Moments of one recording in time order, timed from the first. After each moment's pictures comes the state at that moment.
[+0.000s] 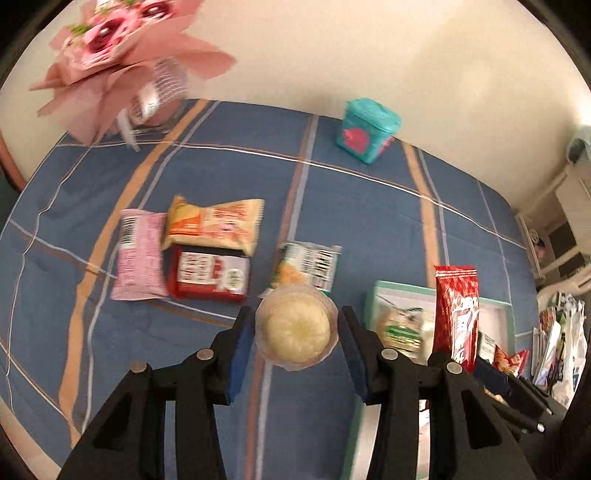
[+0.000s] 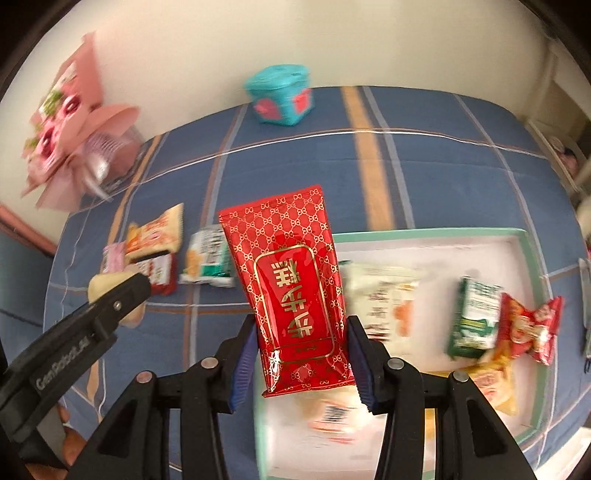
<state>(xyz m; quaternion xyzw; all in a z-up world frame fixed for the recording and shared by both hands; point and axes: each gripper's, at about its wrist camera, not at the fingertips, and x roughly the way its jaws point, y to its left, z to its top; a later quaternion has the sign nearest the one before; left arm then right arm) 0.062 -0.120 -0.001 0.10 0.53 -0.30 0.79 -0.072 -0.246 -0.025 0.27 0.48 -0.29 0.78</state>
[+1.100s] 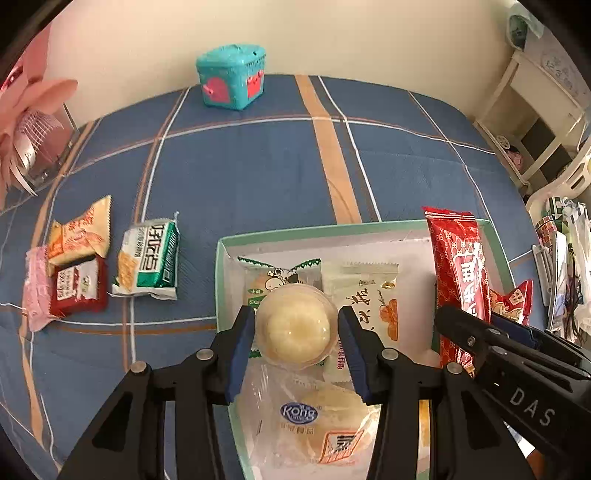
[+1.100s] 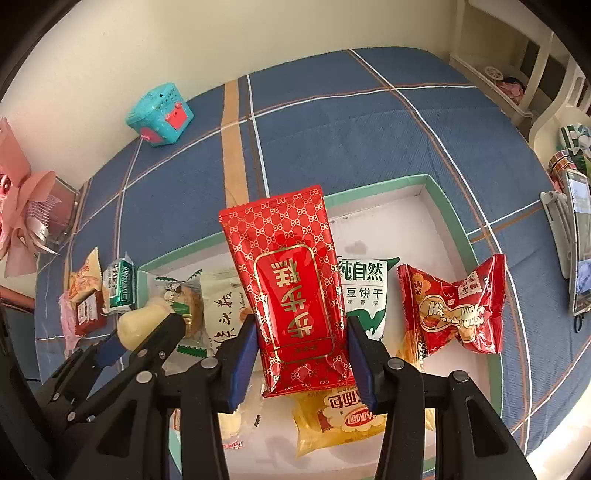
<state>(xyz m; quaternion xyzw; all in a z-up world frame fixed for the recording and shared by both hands) -0.023 -0.227 -0.047 0.21 0.52 -0.38 0.73 -0.141 -0.319 -0.053 0.34 0.48 -0.35 0.73</state>
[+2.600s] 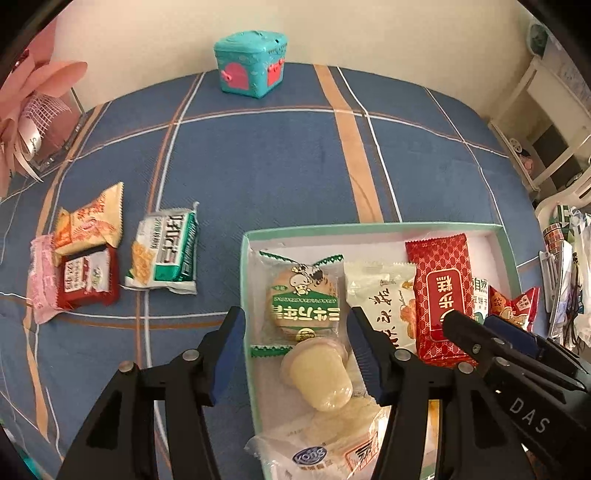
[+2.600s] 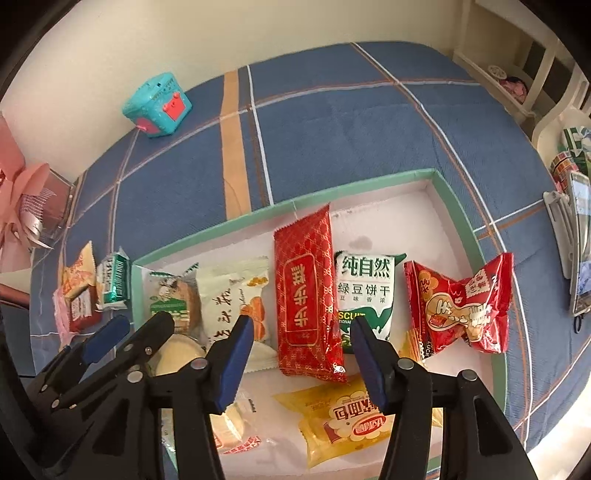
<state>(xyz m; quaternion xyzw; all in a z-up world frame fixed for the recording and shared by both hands) -0.003 -0.220 -0.046 0.21 0.55 -0.36 0.73 -0.131 -0.317 -0.050 0.34 0.49 -0.34 0.73</state>
